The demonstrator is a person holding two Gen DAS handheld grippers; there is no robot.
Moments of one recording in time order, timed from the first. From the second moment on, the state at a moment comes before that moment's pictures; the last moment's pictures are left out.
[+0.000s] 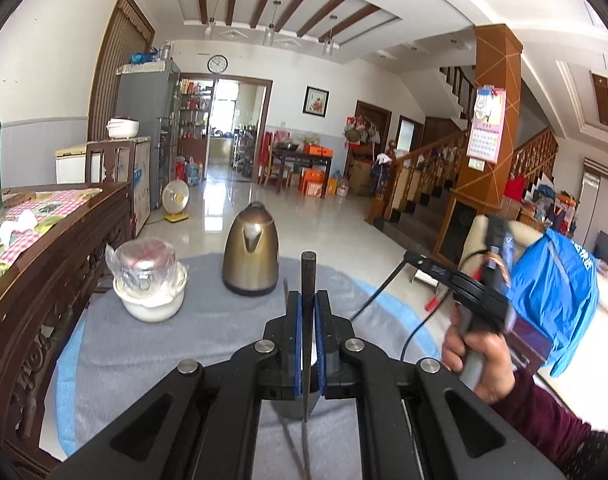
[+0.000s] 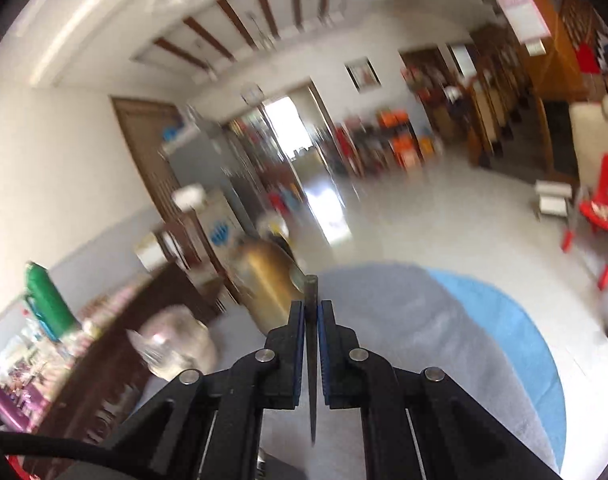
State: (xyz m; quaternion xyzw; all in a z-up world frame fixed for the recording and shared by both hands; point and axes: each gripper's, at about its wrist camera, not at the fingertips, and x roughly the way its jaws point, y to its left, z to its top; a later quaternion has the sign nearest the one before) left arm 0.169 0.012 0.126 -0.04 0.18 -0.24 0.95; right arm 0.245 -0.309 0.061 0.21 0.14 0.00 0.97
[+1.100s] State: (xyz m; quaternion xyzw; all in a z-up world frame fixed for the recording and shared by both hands) left arm 0.200 -0.021 0.085 -0.01 0.16 -0.19 0.97; right arm 0.224 -0.220 0.048 0.13 0.18 0.09 0.97
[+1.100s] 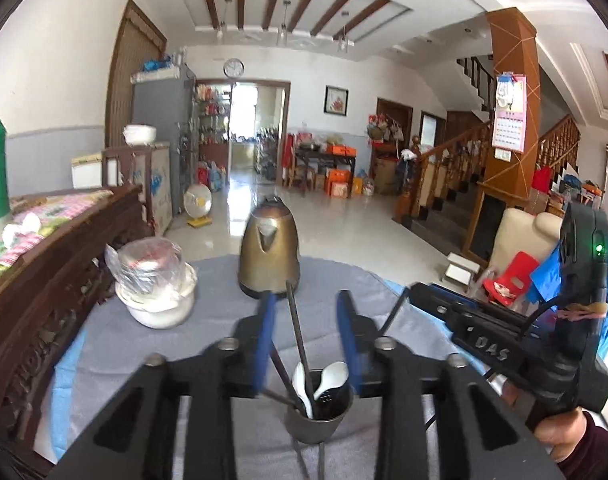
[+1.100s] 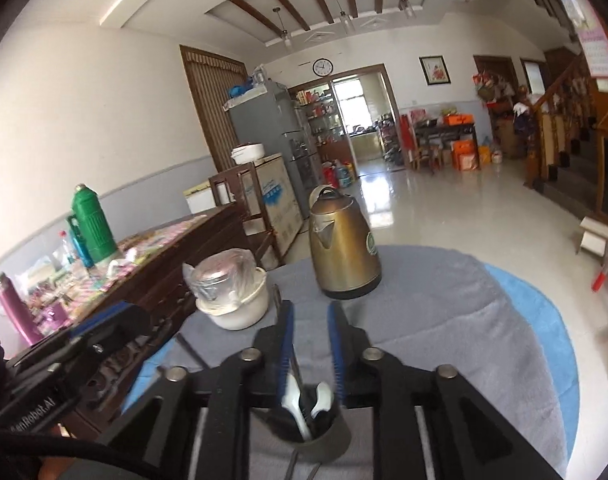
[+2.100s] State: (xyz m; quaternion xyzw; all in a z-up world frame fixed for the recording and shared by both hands) left arm 0.049 -0.015 -0.017 0.03 0.30 -0.12 0.94; right arm 0.070 -0.277 -0.028 0.24 0.24 0.05 0.94
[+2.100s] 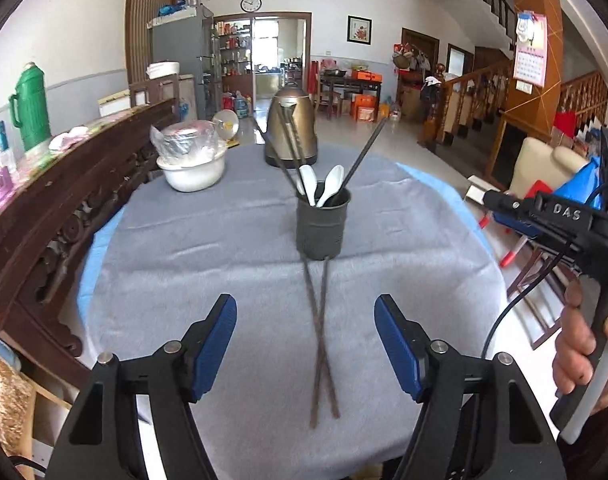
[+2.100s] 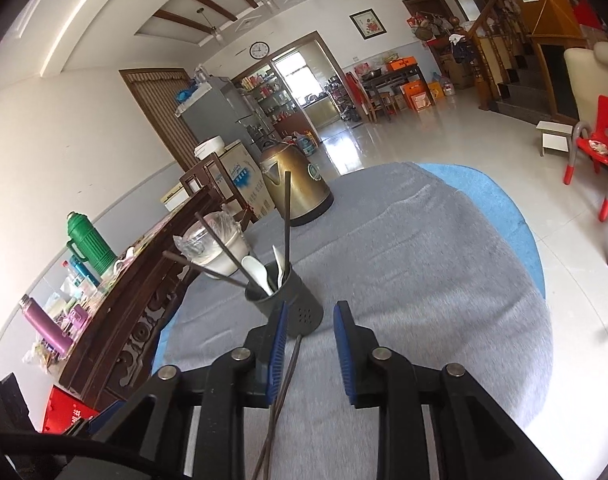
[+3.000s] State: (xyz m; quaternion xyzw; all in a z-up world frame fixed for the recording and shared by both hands) left arm 0.009 0.025 -0.070 0.03 0.34 -0.03 0.94; right arm 0.031 -0.216 -0.084 0.20 0.26 0.04 0.95
